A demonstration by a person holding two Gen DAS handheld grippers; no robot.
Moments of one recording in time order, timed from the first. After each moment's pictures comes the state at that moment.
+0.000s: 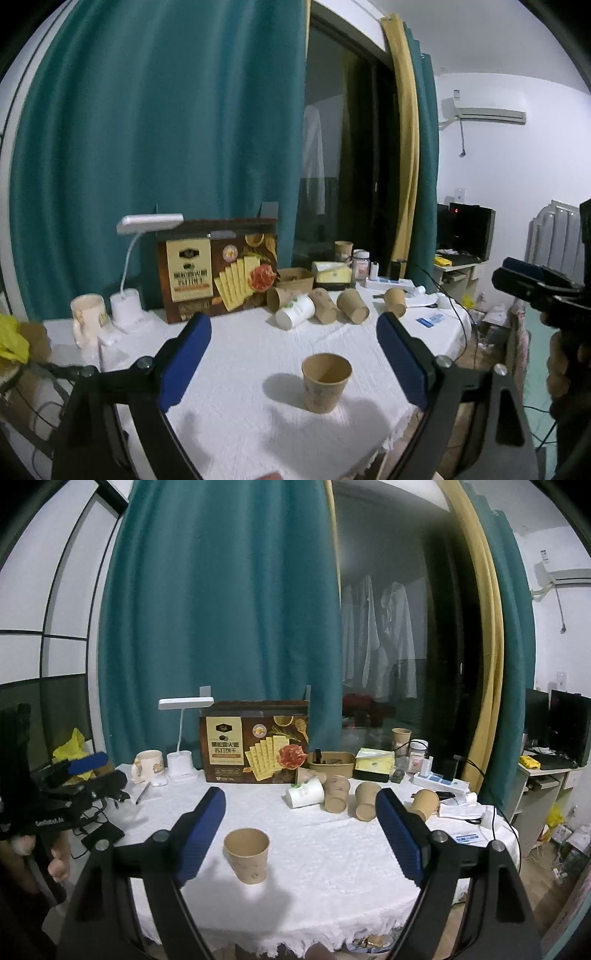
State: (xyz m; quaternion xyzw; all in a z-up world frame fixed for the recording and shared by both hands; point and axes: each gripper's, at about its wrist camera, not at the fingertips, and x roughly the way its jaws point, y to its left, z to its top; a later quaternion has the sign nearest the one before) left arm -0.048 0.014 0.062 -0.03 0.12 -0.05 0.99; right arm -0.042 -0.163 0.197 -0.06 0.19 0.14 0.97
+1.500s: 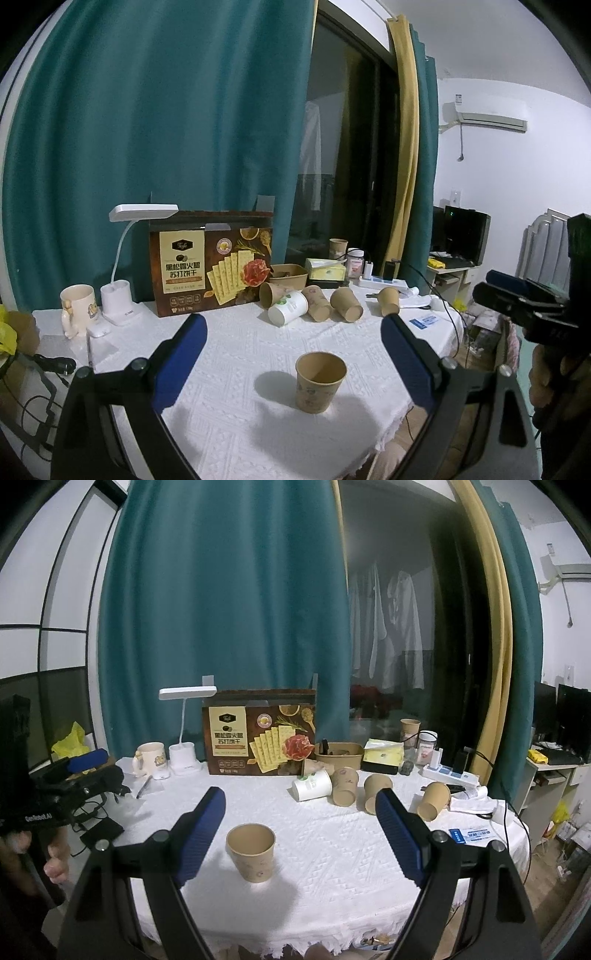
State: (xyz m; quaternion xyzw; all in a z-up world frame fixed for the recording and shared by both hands) left arm -0.042 0.017 0.058 -0.04 0.13 -0.07 0.99; right arm -0.017 -0.153 0.179 -0.06 0.21 0.15 0.96
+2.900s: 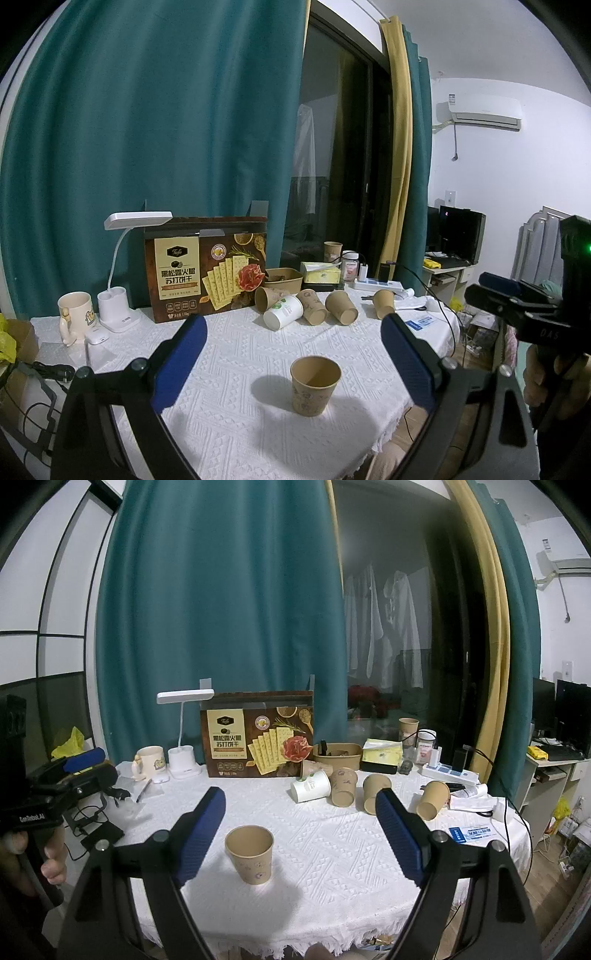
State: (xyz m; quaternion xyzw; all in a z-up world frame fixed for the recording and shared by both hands) left arm -0.042 0.013 0.064 -0.04 0.12 -0.08 0.99; right arm -0.018 -0.156 0.180 -0.05 0.20 0.15 0.97
